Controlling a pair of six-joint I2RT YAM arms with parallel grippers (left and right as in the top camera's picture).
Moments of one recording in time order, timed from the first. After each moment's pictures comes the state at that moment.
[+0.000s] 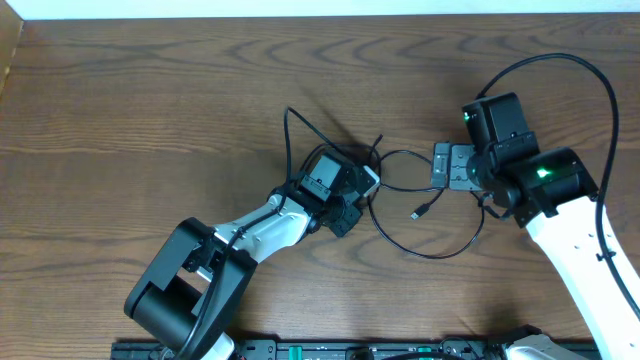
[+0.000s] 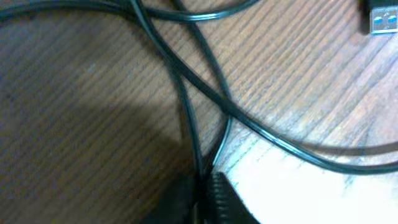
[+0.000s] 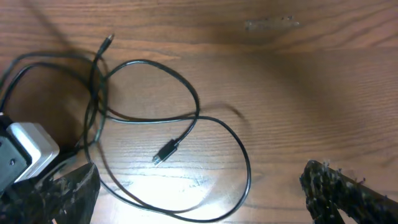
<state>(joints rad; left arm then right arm) -0.62 1.76 0.83 -0.17 0.22 0.16 0.35 1.32 1.26 -1.04 0.20 0.38</state>
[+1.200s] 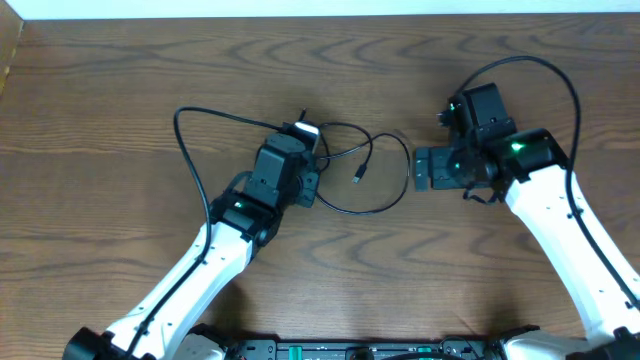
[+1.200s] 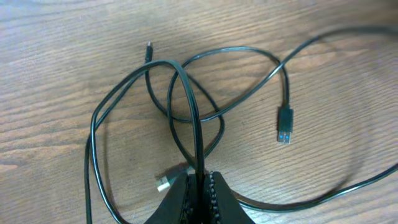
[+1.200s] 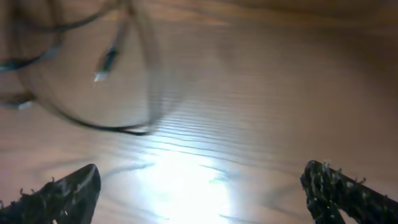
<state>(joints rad) -0.48 1.31 0.81 -0.29 -0.08 -0.10 0.33 1.46 1.25 -0.99 -0.06 0.25</state>
